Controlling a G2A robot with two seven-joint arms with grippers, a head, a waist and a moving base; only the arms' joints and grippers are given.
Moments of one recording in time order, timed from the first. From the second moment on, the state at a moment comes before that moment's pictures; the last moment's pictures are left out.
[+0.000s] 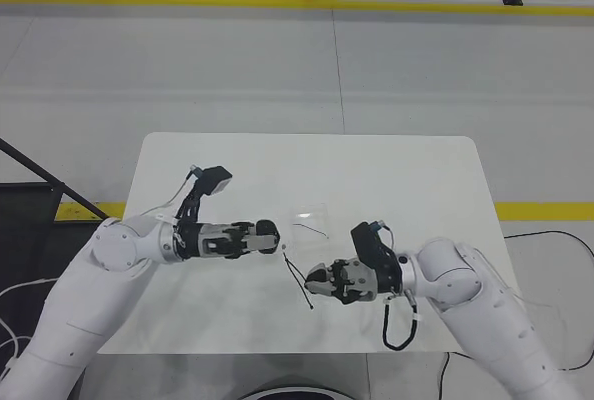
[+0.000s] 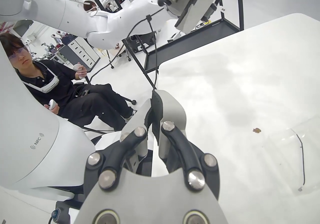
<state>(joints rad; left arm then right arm) 1.01 -0.96 -1.18 -1.56 -0.53 -0.66 -1.16 -0.94 -1.02 0.93 -1.56 -0.12 -1.01 0.78</state>
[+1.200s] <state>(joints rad) 0.95 -0.94 -1.09 -1.53 -0.58 -0.63 -1.19 -0.85 -1.02 0.84 -1.47 -0.10 -1.01 0.74</state>
